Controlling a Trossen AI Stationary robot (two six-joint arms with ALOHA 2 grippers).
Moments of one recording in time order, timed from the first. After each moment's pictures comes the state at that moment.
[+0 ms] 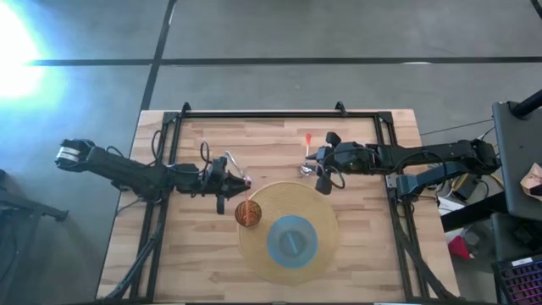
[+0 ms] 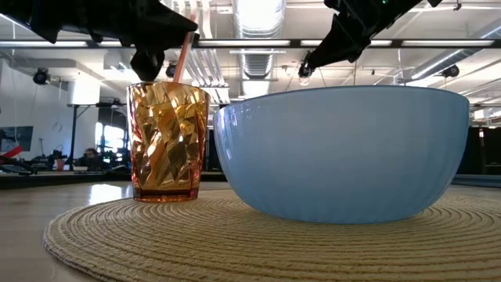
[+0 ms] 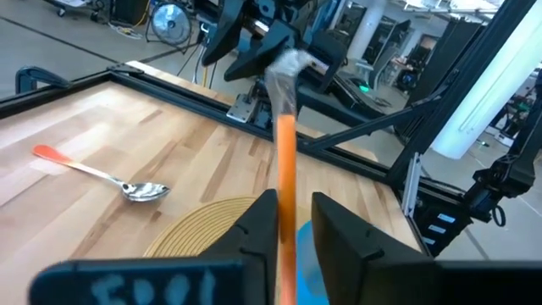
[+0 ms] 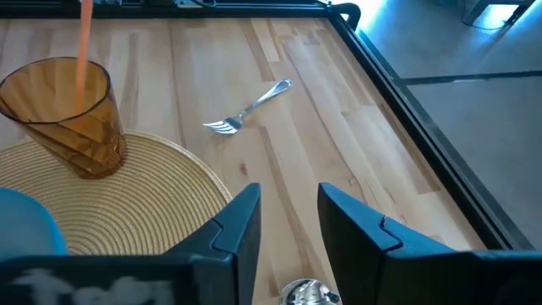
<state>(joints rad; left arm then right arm) -0.16 1.00 0.47 0.45 -0.20 -0.40 -0.01 1.18 0.88 -0.27 0.26 0.05</state>
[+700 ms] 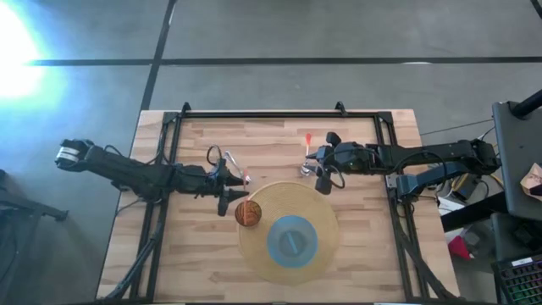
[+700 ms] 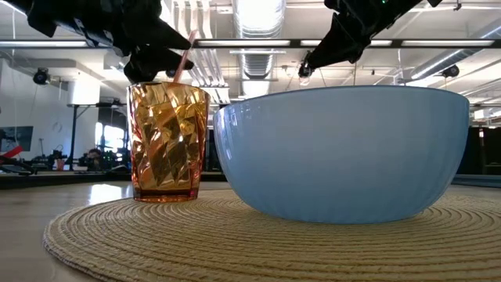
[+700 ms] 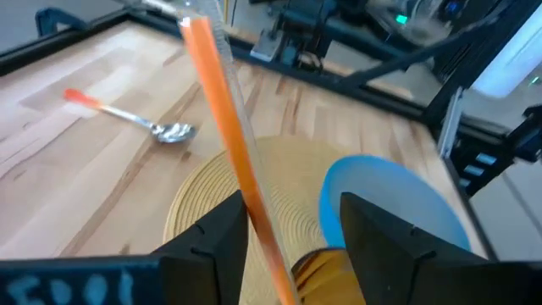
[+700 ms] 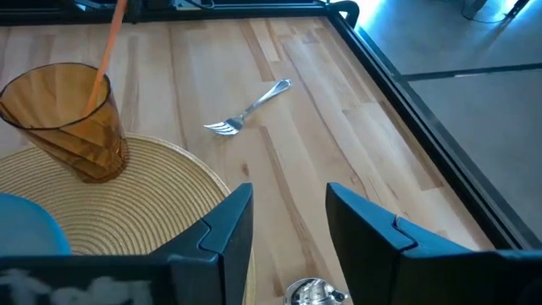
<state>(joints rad) -0.16 1.00 0.54 0.16 -0.20 -0.39 -0.01 1.18 0.88 -0.27 0.26 0.08</state>
